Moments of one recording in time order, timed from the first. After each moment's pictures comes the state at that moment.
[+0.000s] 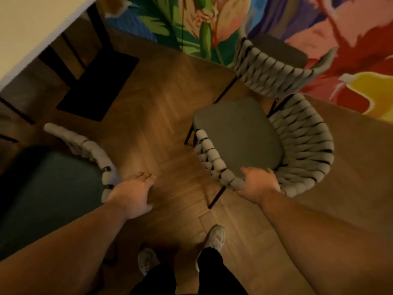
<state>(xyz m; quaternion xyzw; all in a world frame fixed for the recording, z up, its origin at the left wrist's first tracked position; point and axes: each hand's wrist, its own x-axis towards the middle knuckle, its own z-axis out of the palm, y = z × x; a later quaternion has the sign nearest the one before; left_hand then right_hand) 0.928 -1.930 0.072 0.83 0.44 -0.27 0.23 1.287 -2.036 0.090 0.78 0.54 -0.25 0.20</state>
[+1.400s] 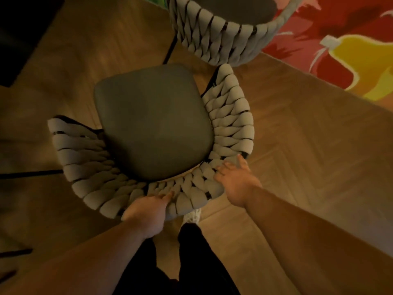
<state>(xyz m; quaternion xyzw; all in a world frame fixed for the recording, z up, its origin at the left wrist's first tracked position) 1.414 -2.057 -0.039 0.78 0.37 -0.37 0.35 1.699 -2.081 -0.008 0.55 0.71 -0.24 0.38</state>
